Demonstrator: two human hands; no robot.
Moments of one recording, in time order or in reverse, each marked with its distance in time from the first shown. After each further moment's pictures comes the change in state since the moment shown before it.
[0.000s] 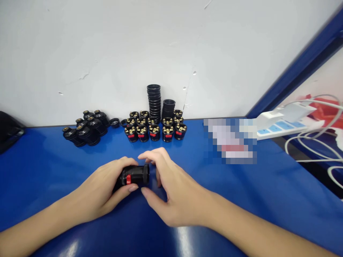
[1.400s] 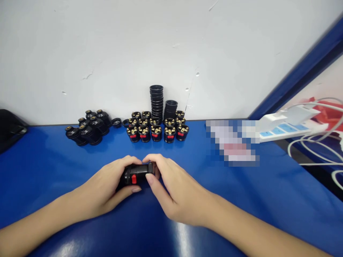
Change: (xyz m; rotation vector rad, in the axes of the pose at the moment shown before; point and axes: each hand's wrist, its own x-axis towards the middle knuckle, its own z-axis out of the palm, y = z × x) left_hand 0.000 -0.002 -0.004 -0.072 -0.045 0.003; right_hand 0.002 -0.001 0.000 -0.040 -0.003 0.010
